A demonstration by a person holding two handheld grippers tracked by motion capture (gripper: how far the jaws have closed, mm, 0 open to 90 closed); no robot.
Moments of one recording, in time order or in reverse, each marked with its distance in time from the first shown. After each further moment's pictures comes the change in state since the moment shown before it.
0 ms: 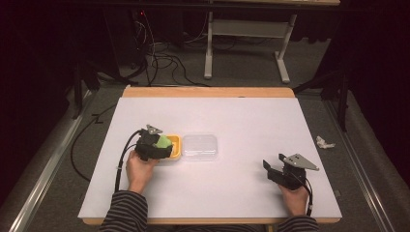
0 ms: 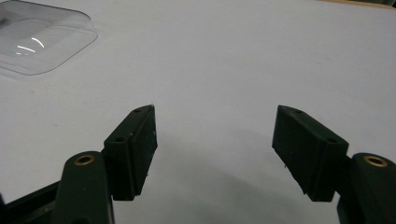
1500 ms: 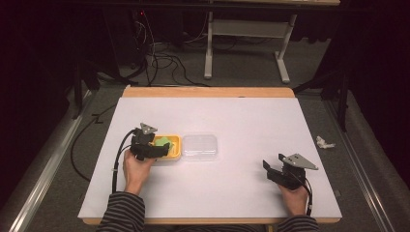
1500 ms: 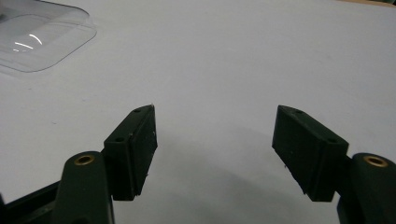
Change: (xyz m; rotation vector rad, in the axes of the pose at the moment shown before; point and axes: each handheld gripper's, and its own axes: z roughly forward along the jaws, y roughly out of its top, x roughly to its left) left arm 0.002 0.013 -0.017 -0.090 0.013 -0.020; right arm 0.001 0.000 0.001 0.013 -0.002 -0.001
